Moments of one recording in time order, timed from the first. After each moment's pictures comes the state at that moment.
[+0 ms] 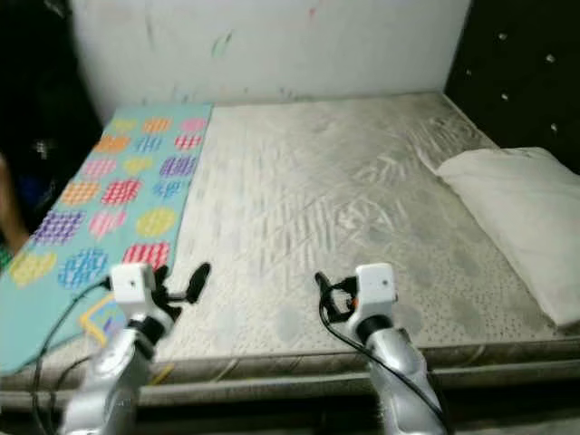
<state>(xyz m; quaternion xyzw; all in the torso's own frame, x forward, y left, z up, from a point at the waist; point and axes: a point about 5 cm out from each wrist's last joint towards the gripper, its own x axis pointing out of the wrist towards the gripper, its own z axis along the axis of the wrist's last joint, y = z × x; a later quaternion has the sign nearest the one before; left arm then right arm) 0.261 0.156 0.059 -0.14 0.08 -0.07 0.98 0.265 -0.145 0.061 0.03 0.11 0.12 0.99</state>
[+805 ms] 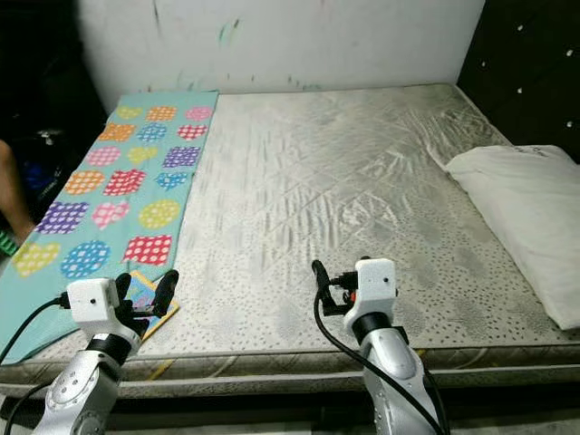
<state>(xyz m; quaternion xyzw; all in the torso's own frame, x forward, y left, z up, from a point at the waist) 0.235 0.180 0.072 -0.11 0.05 -0.04 0.99 0.258 -0.144 0.083 0.03 0.06 0.10 0.99</state>
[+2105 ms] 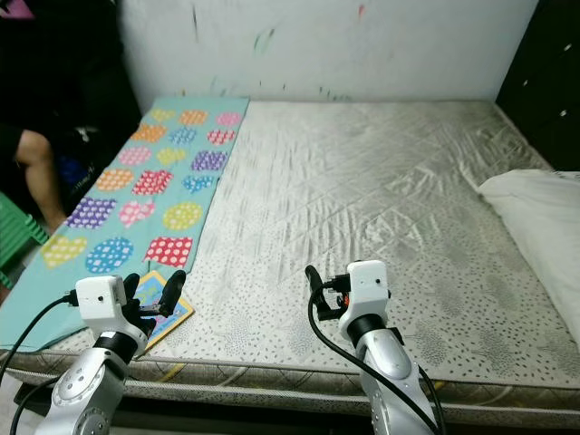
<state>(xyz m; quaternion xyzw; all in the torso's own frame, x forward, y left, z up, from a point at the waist) 0.237 0.172 0.070 -0.13 0.07 -0.05 0.99 0.257 -0.142 0.079 0.02 0.08 0.11 0.99</state>
